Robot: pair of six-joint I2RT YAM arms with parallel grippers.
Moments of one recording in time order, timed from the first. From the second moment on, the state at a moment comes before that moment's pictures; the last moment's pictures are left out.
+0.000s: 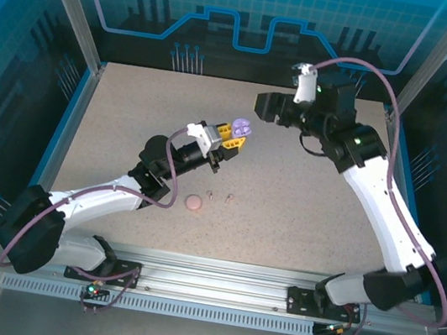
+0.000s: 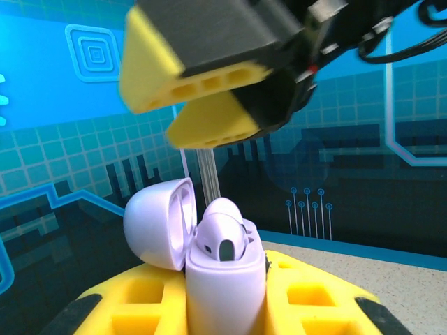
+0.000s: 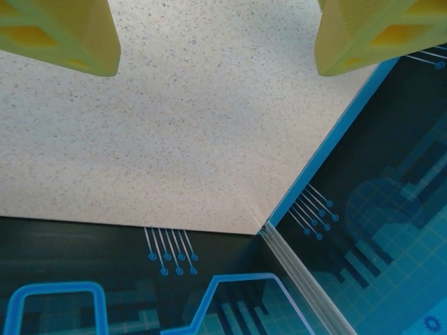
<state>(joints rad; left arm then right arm) -0.64 1.29 0.71 0.84 0.30 0.08 0.49 1.46 1.70 -0.69 -0.21 0.36</state>
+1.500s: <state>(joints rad) -0.69 1.48 0.73 0.80 0.28 -0.05 0.29 1.18 1.23 -0.75 -0.18 0.50</state>
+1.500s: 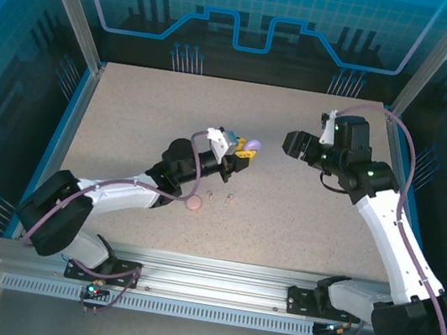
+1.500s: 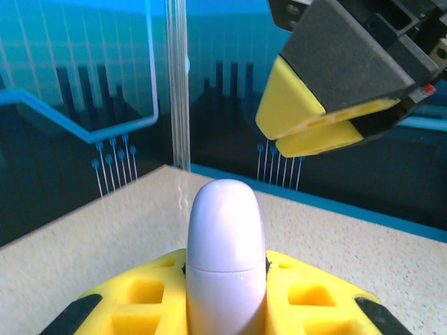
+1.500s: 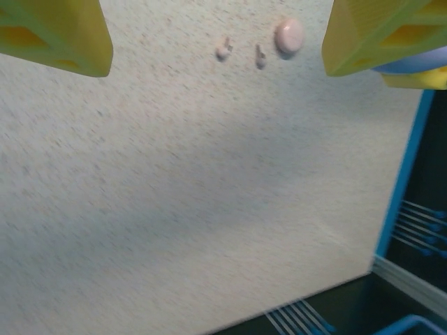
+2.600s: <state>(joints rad) -0.80 1.73 0.81 0.85 0.20 -0.22 0.35 1.19 0.98 -0.46 -0.33 0.69</state>
